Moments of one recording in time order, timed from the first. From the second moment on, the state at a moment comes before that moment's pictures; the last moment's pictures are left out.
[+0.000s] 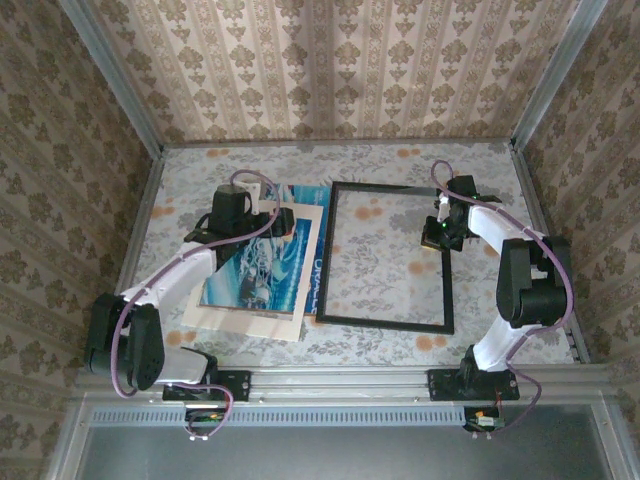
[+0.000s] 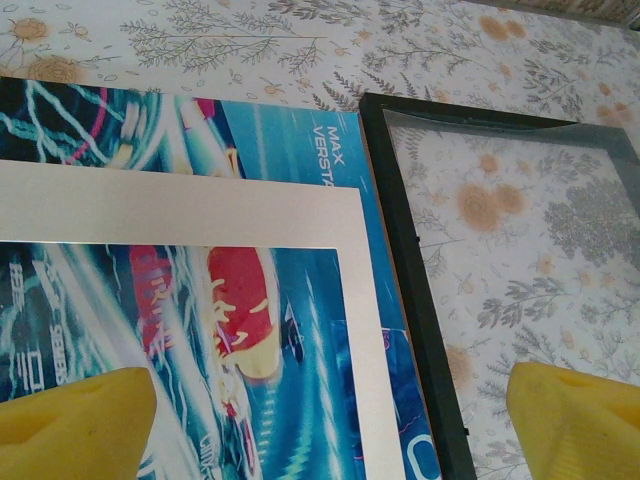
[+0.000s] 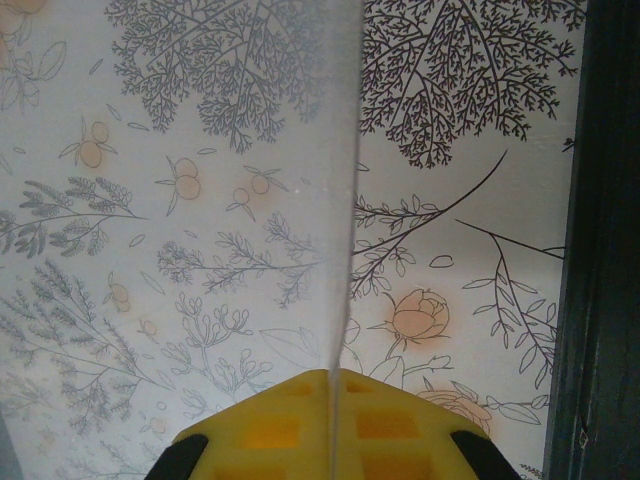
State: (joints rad) left arm -0.38 1.36 0.86 -0.13 0.21 -0.31; right arm -0.01 1.70 1.10 -0.70 -0.29 0.28
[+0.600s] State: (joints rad) left arm -0.38 1.36 0.86 -0.13 0.21 -0.31; right arm -0.01 1.70 1.10 -0.70 -0.29 0.28
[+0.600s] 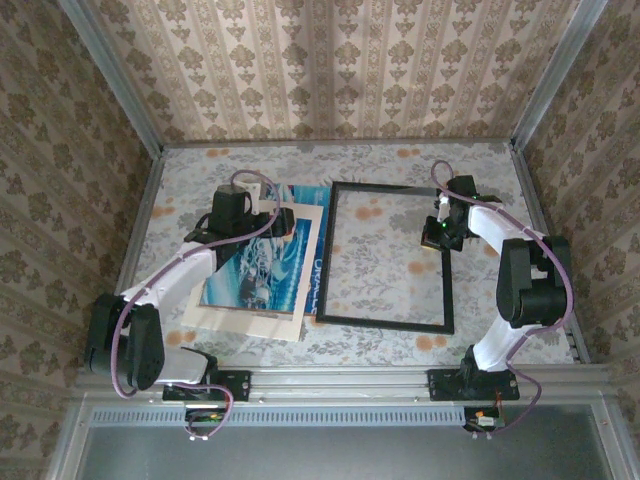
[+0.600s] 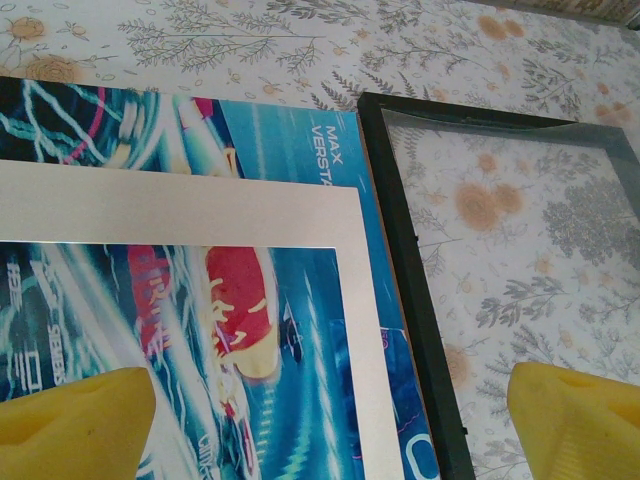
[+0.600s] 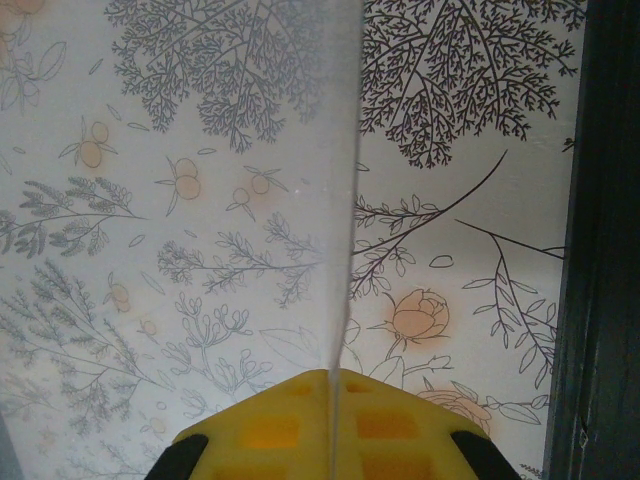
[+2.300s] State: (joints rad) left arm -0.38 1.36 0.86 -0.13 0.21 -0.31; right arm -0.01 1.72 1.10 -0.70 -0.29 0.28
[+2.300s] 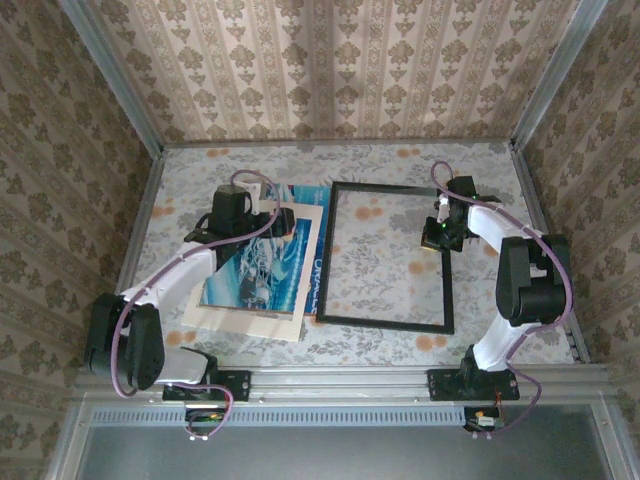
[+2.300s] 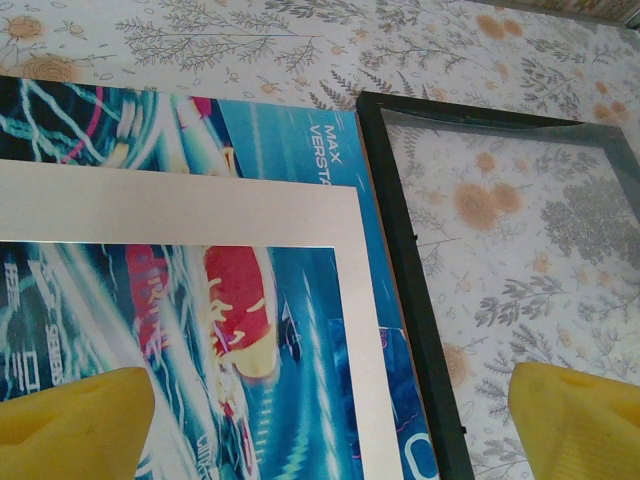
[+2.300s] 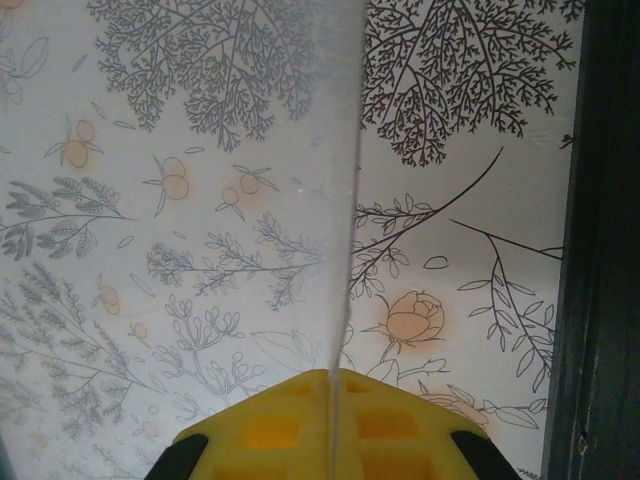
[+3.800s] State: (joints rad) left arm -0.38 1.36 0.86 -0.13 0.21 -0.31; right arm 0.01 1.73 1.11 -0.71 -0.29 0.28
